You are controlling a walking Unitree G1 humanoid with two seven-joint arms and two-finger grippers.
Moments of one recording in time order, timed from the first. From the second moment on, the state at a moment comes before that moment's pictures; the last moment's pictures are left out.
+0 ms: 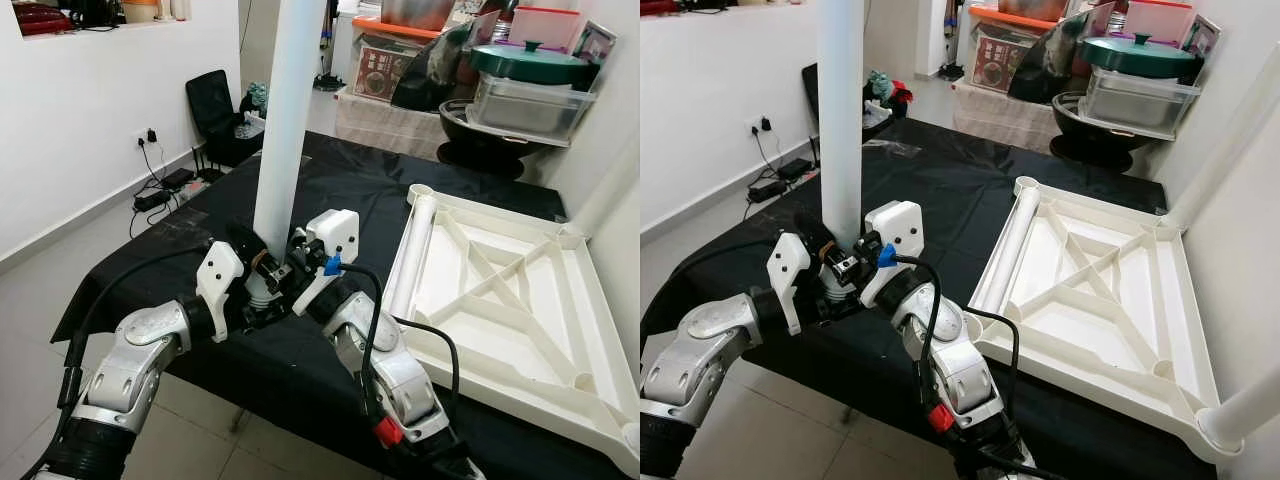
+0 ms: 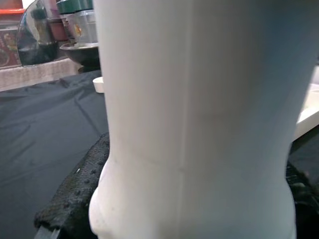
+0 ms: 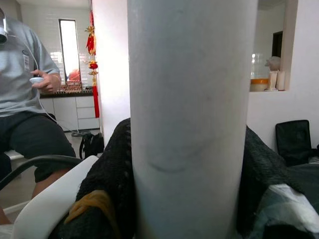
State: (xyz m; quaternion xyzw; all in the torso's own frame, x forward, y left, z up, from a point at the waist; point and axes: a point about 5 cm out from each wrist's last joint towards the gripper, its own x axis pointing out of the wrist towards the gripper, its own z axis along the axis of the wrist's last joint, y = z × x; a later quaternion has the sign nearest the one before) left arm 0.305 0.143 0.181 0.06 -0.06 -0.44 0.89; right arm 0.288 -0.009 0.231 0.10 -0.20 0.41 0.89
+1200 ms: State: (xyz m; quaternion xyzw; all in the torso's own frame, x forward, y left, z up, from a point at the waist) left arm 0.272 0.172 0.172 0.17 0.04 -0.59 0.79; right arm 0.285 -0.062 0.300 0.10 -0.21 0.61 0.76
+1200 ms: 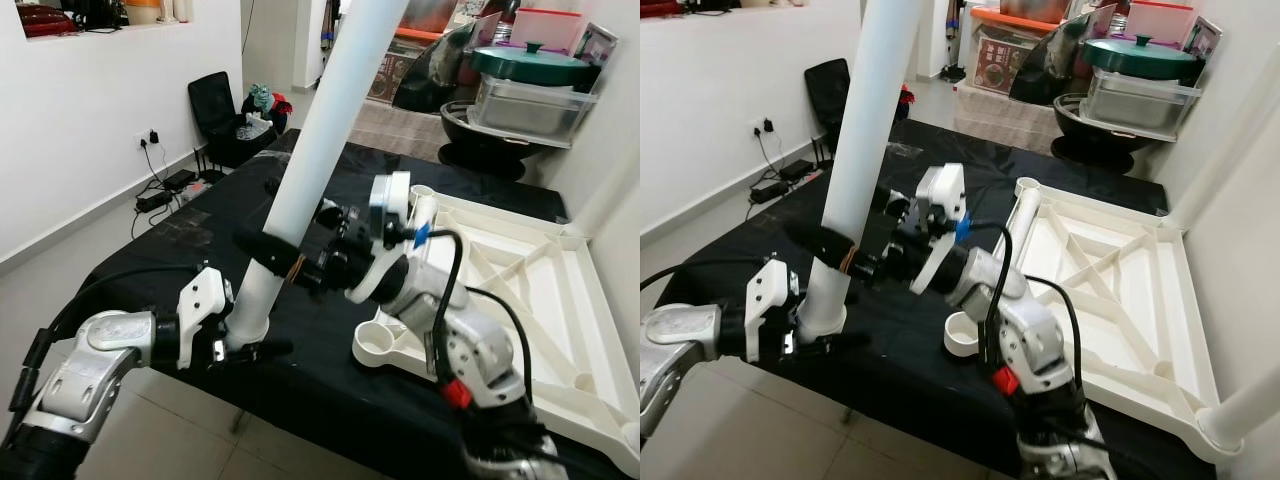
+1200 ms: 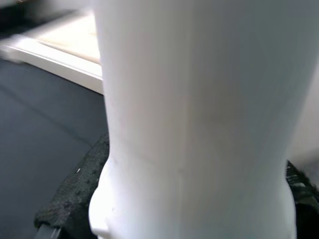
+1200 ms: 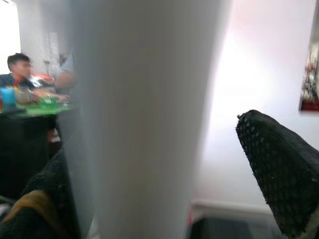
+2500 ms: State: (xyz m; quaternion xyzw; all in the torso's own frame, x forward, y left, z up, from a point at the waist) left arm 0.273 0.171 0.168 0.17 0.05 -0.60 0.78; right arm 0.271 -0.053 0.295 0.19 -0.15 0.63 0.74
